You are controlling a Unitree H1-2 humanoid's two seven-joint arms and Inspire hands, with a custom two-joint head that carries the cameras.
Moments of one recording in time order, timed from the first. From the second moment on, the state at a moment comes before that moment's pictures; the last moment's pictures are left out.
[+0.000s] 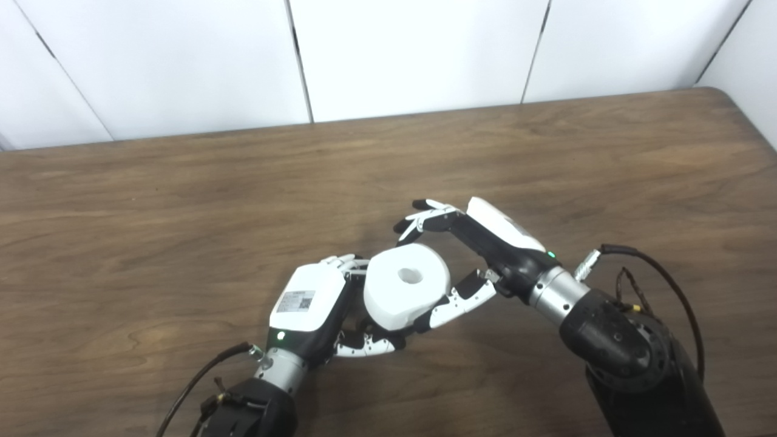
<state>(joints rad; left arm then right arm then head) 0.04 0.19 -0.47 -0.31 1.01 0.15 -0.21 -0.09 -0.23 0.28 -0.67 -0.58 0.47 0.55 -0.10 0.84</state>
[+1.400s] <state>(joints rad) 0.04 0.18 -0.48 -0.33 1.03 0.16 -0.24 -0.07 -0.24 0.34 -0.64 -0.58 0.44 0.51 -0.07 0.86</state>
